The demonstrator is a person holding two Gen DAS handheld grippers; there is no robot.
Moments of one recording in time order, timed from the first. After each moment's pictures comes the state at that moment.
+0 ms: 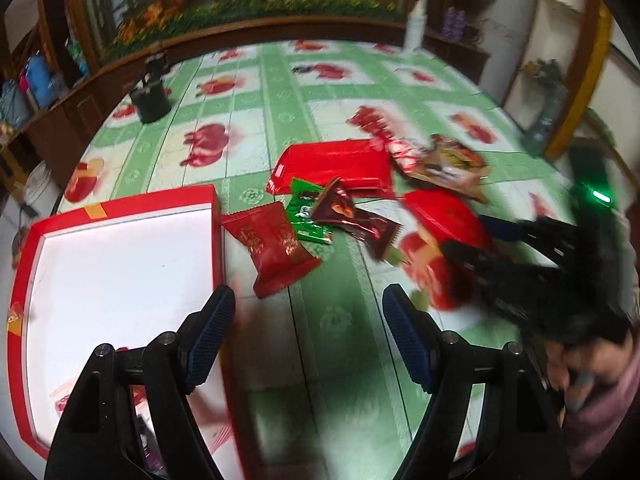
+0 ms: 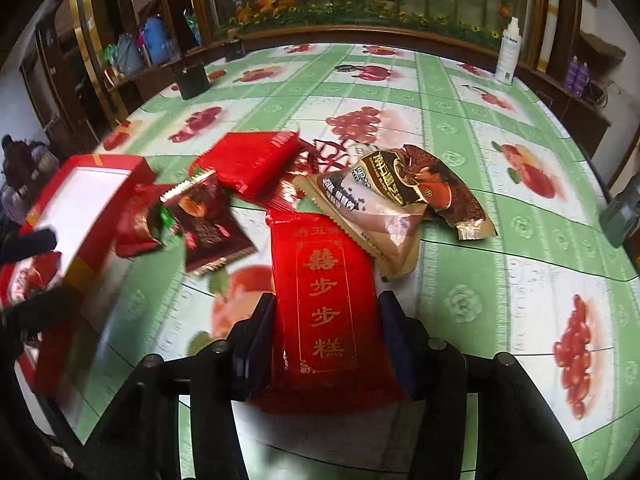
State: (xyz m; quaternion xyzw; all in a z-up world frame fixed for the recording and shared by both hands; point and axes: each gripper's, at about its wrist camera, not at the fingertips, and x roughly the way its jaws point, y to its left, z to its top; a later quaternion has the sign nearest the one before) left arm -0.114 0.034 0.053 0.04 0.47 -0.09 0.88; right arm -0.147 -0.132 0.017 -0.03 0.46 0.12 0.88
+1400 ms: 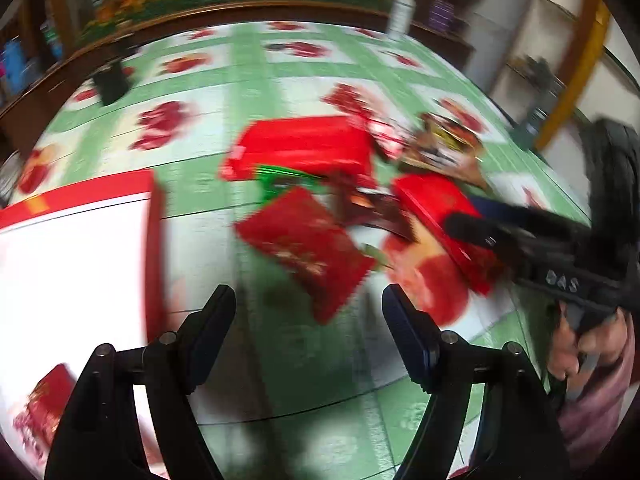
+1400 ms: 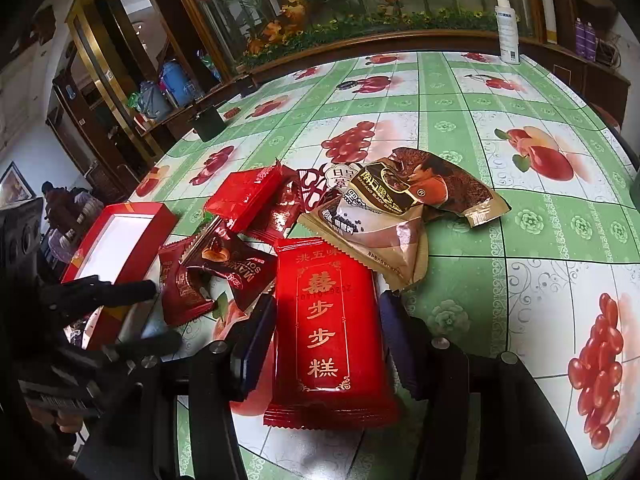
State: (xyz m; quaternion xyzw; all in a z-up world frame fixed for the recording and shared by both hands) left arm -0.096 0.028 0.029 0.01 0.49 -0.13 0.86; right arm -0.134 -0.173 0.018 0.07 0.44 0.20 0.87
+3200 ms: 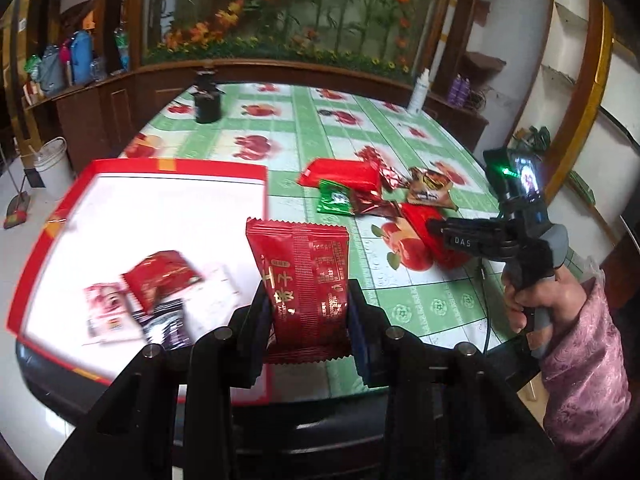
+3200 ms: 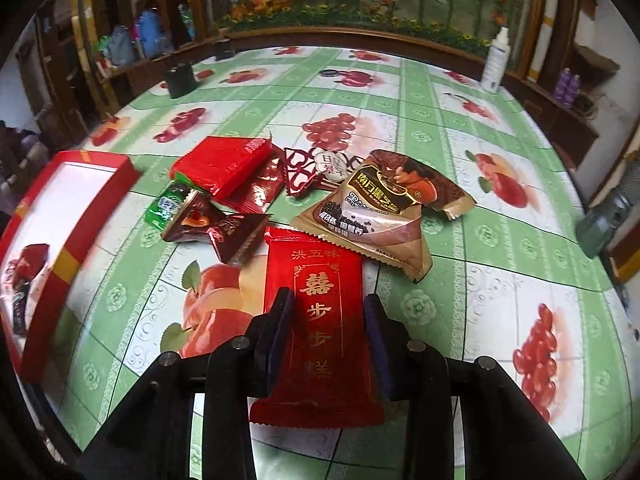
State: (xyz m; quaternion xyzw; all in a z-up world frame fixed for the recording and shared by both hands) left arm -0.236 0.092 0.085 -0.06 0.38 -0.09 0.92; right arm -0.148 -0.135 0.028 -0.07 0.46 0.08 0.88
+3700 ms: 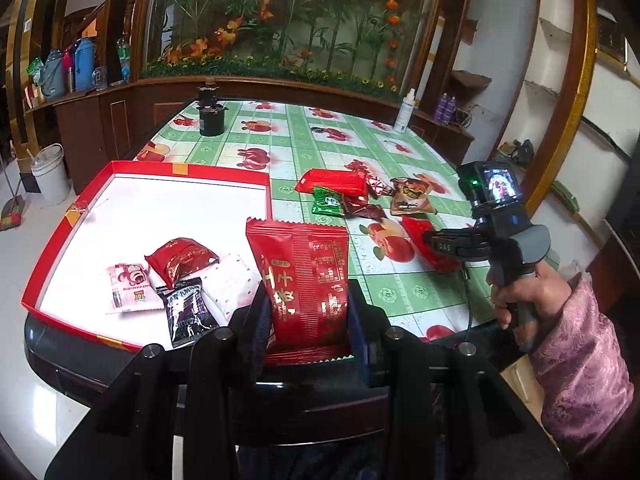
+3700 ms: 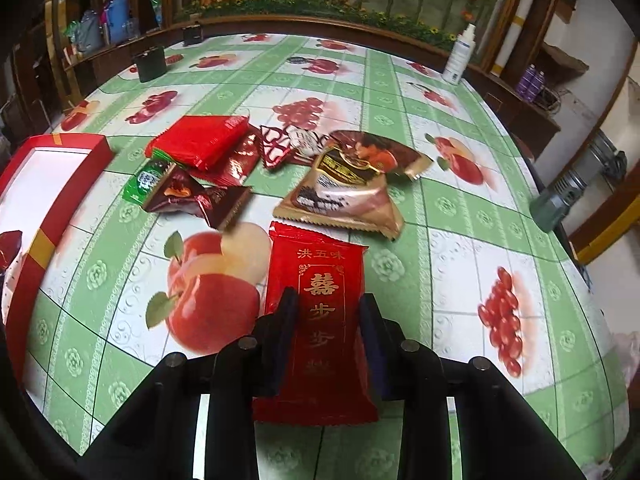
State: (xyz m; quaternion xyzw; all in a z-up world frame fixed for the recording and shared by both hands) left arm -0.275 0.110 0.091 -0.07 0.35 -0.11 0.93; right arm -0.172 -0.127 0.031 -0.10 0.48 0.01 0.87
